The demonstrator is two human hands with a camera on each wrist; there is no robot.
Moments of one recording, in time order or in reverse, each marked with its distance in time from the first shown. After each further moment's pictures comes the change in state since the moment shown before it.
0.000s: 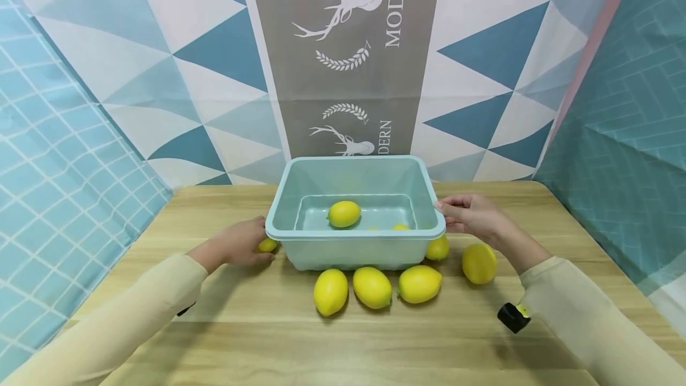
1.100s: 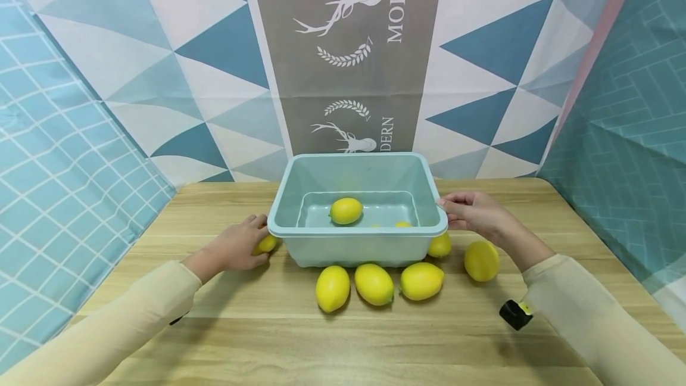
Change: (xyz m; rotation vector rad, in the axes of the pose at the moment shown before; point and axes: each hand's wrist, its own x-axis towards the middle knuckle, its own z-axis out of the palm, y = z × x) left_hand -0.018 0.015 -0.001 -0.005 0.033 -0.163; right_hand 0.000 0.000 0.000 -0.022 0.000 0.007
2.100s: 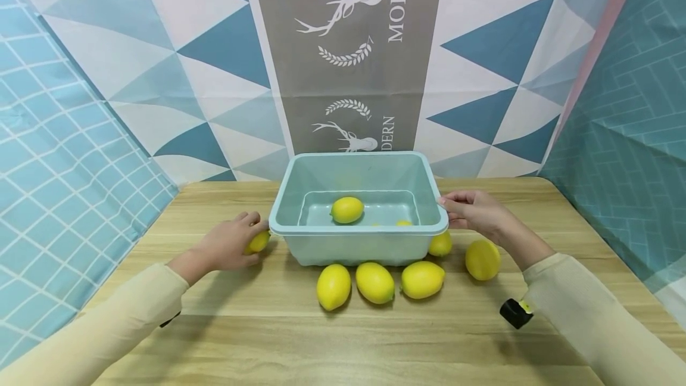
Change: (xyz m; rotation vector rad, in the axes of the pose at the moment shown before) left_hand -0.018 -0.001 -0.018 0.041 0.049 0.003; right_hand 0.000 0.001 0.000 0.008 -0.004 -0.009
